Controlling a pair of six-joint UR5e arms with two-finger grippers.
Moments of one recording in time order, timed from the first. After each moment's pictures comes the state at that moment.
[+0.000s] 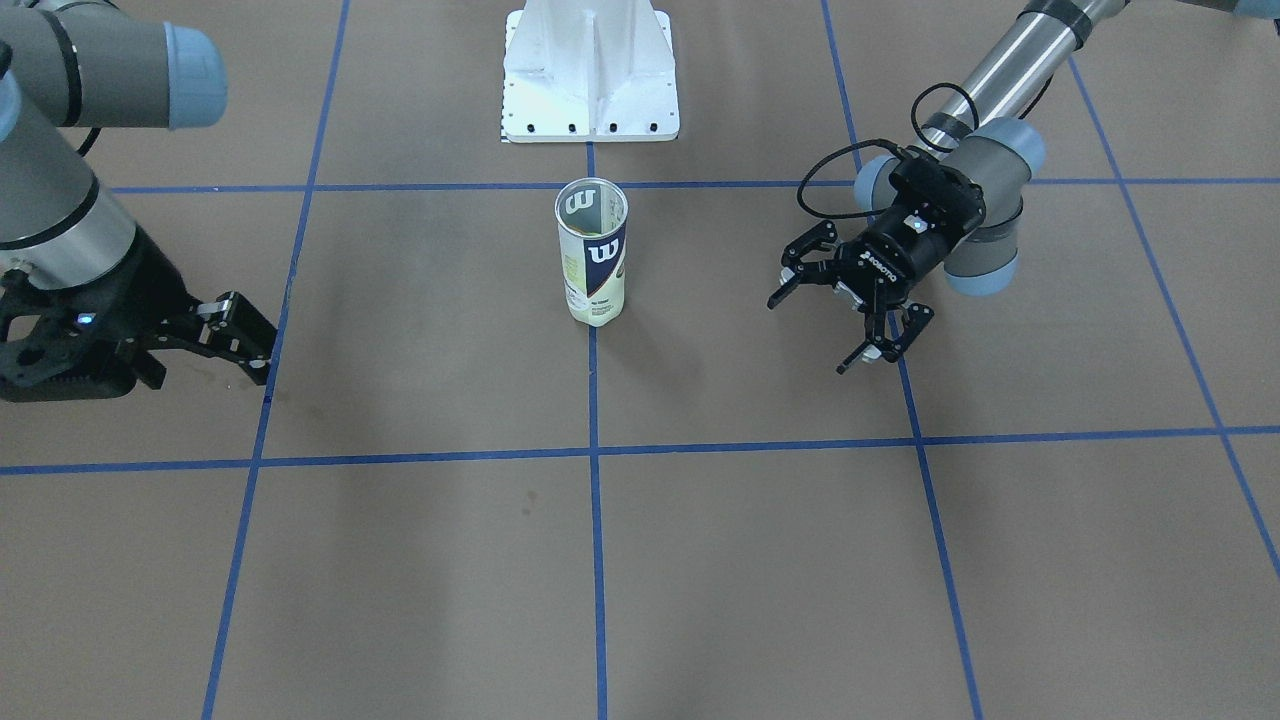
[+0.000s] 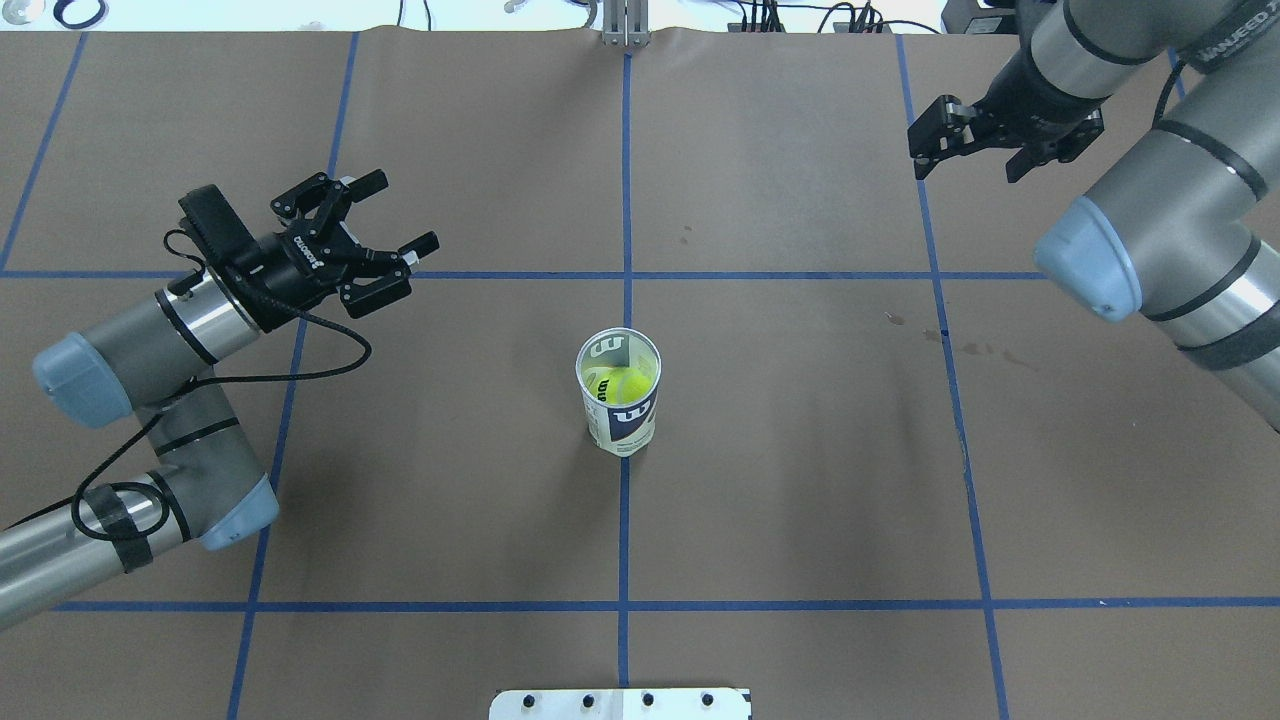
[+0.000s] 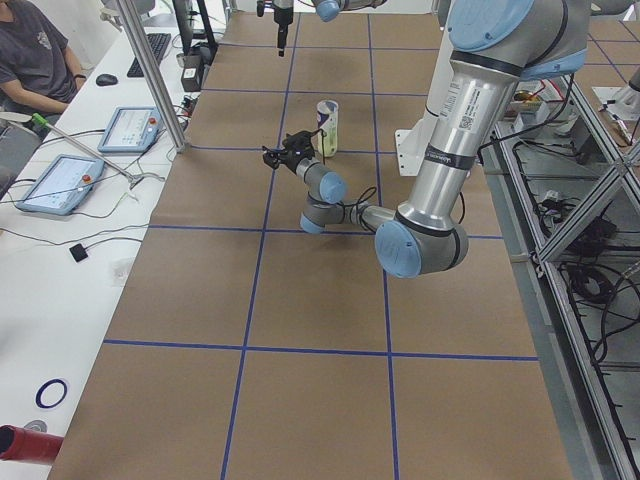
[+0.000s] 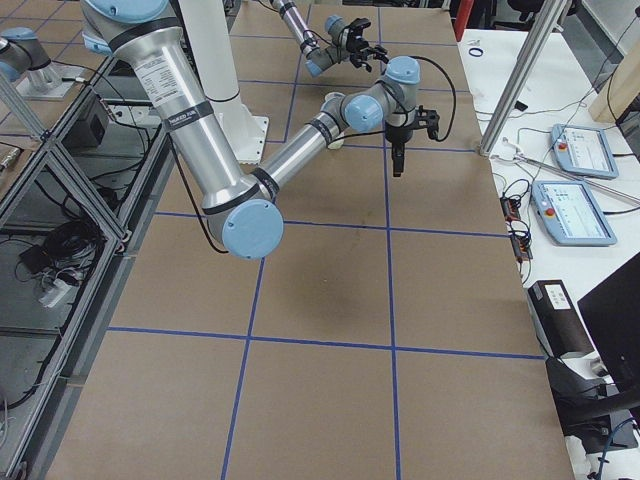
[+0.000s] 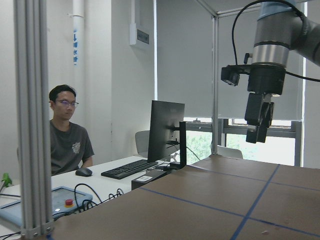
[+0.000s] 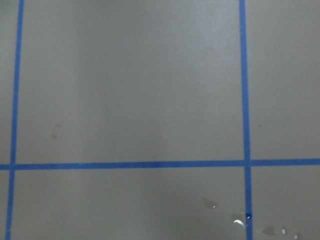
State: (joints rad) left arm -0.65 -1.95 -1.28 -3.50 -1.41 -0.48; right arm 1.04 -1.08 1.77 -1.67 2.15 0.77
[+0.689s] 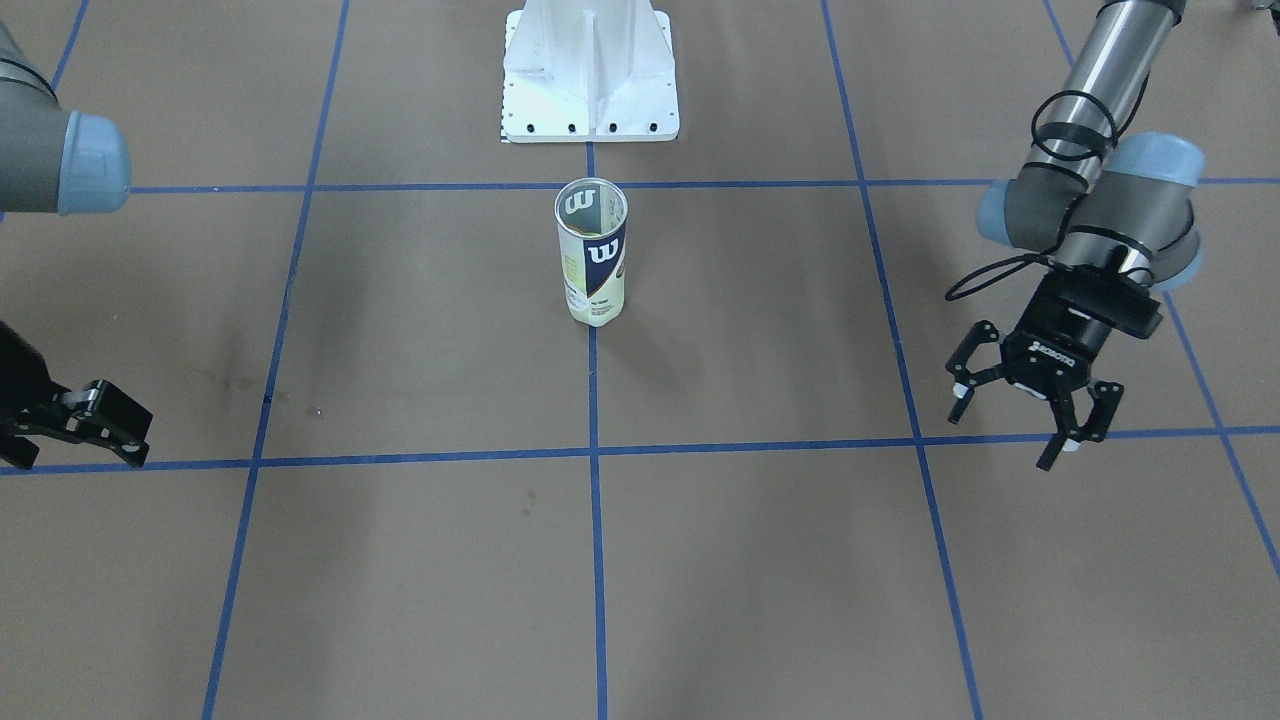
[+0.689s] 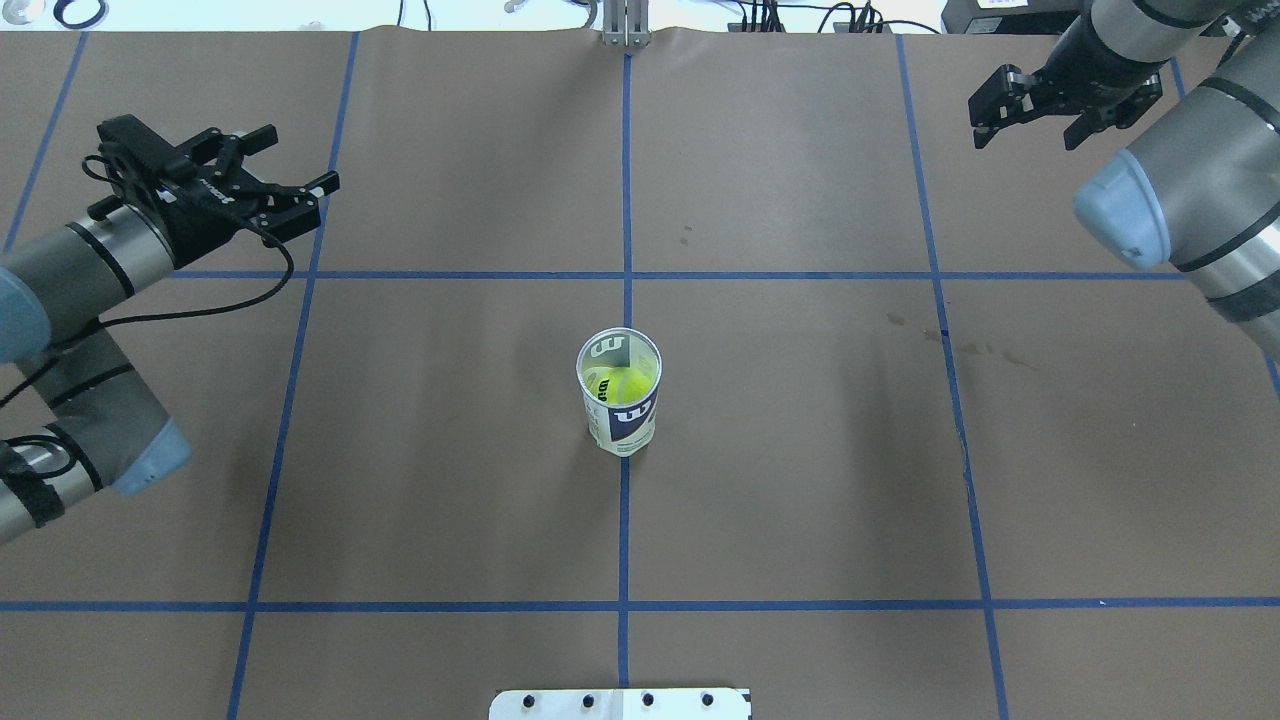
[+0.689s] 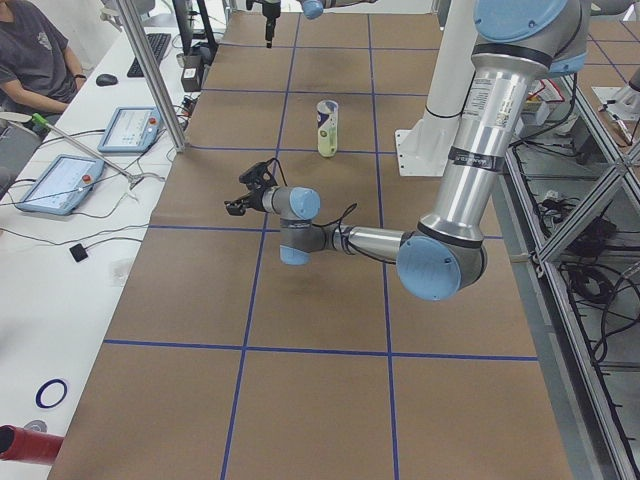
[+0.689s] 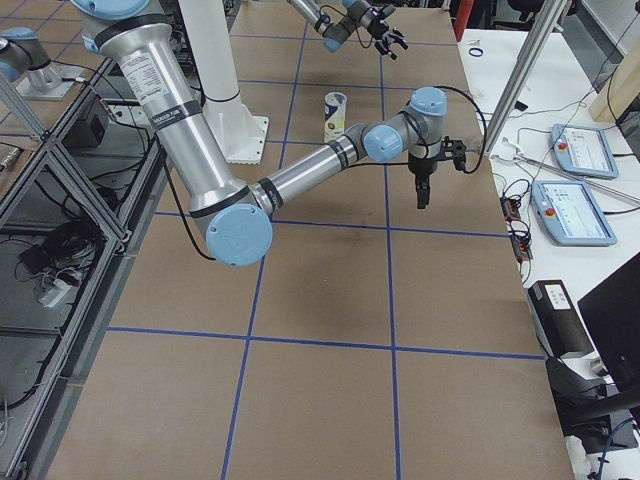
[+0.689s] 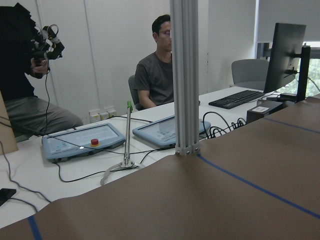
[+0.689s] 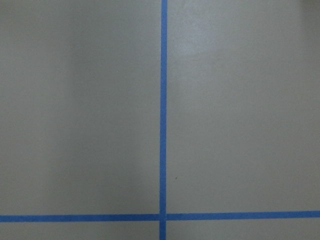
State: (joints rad) left arm -0.94 -1.83 -1.29 -3.12 -1.69 -0.57; right arm 1.15 -1.11 1.60 -1.52 2.15 0.65
